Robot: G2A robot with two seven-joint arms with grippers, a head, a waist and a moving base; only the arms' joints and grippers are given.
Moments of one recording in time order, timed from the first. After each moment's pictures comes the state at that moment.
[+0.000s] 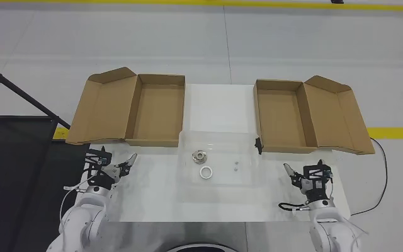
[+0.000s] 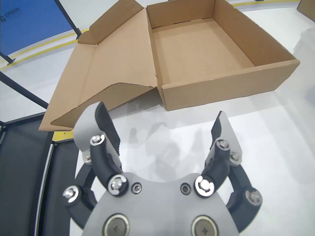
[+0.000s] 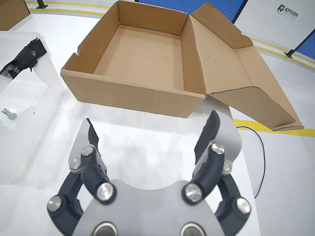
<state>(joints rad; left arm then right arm) 1.73 -1.15 -1.60 -1.80 1.33 0.00 0.00 -1.73 -1.15 1.60 -1.80 -1.33 0.00 0.00</state>
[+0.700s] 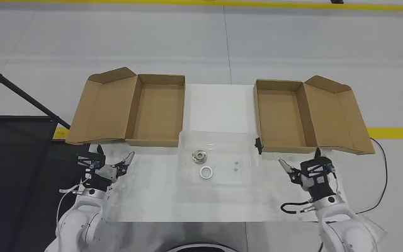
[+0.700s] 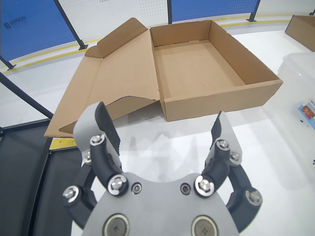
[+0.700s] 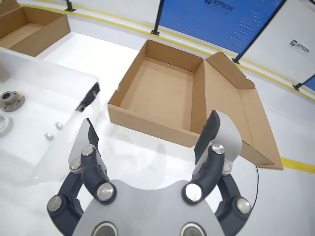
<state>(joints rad) 1.76 -1.16 -1.63 -1.82 1.29 -0.01 0.10 -1.77 -1.14 1.66 -2.12 -1.39 -0.19 0.25</state>
